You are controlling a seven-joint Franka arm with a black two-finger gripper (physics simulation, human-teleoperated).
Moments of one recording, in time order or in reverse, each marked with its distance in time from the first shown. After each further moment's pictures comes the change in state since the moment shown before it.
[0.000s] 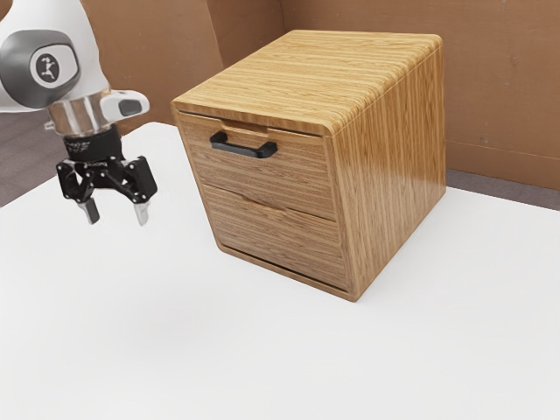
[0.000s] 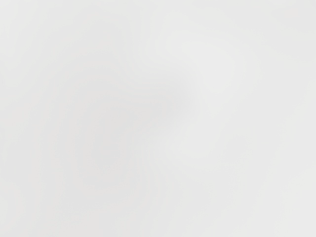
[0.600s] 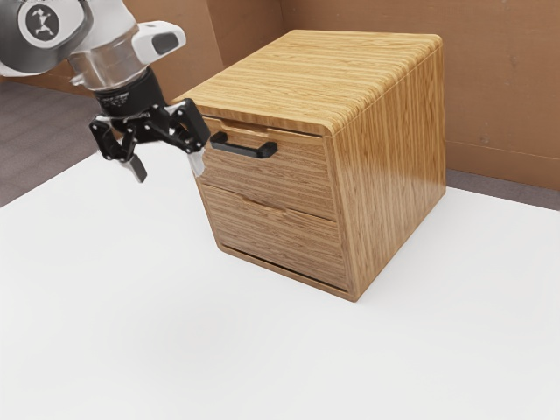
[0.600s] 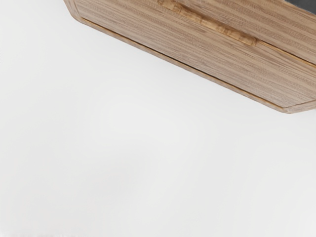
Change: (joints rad) arm -0.139 -0.072 -0.083 0.082 -0.027 0.086 -0.299
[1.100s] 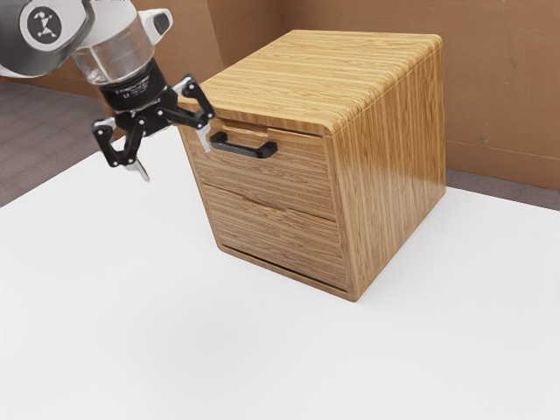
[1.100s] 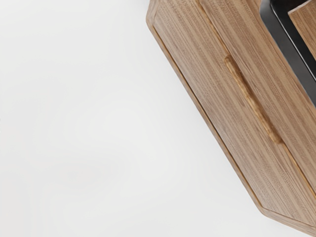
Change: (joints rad) arm 0.007 -0.023 -0.038 -0.026 0.046 0.102 -0.635
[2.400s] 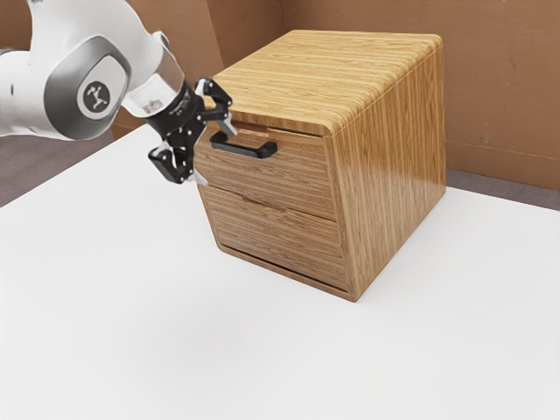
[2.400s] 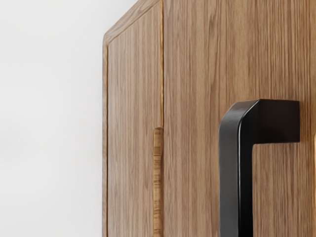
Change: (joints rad) arm 0.003 0.004 0.024 -0.221 -0.024 0.475 -0.475
